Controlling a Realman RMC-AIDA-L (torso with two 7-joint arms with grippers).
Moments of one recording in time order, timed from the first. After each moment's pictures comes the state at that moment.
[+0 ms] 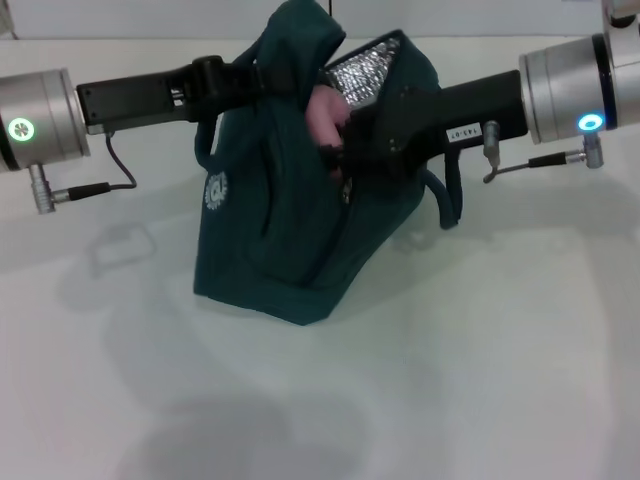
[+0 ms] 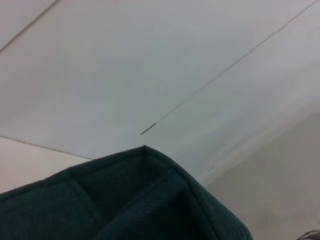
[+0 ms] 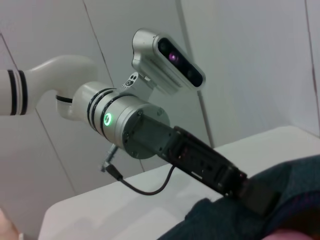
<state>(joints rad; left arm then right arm) -0.65 -2.02 0.71 0.59 1.77 1.58 -2.13 0.84 2.00 -1.29 -0.73 -1.66 -1.37 1.75</state>
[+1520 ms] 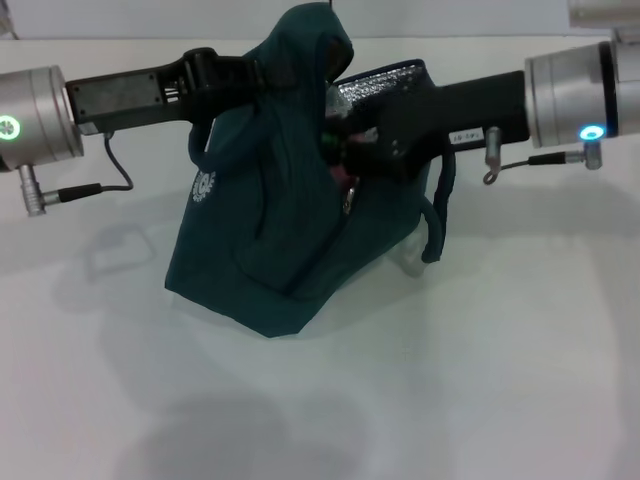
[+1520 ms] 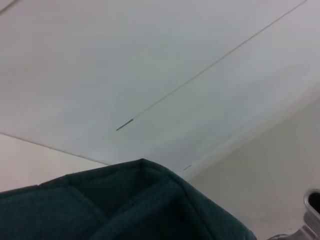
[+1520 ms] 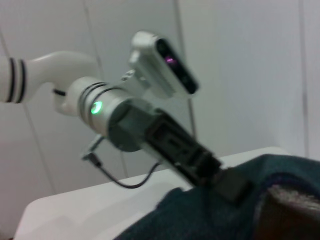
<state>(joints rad) -0.64 -2.01 0.72 0.58 1.74 1.64 -2.18 0.77 2.02 -1.31 -0.80 -1.63 -1.32 1.63</state>
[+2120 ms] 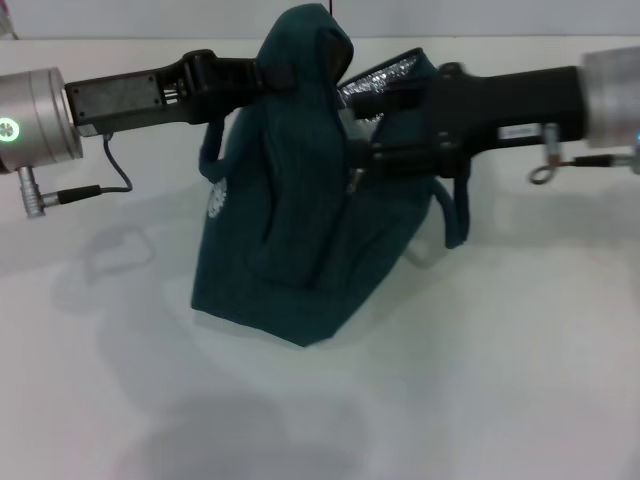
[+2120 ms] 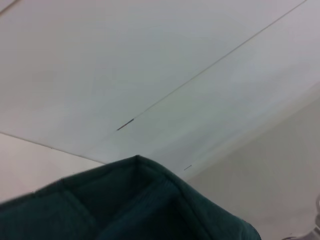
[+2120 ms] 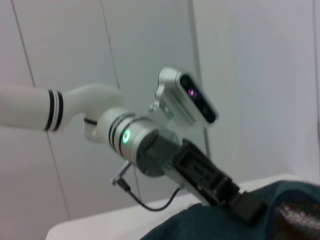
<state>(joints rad) -0.64 -2.01 0.72 0.58 1.74 1.64 -2.17 0.70 2.01 -1.21 -0.85 -1.60 -1.46 1.60</state>
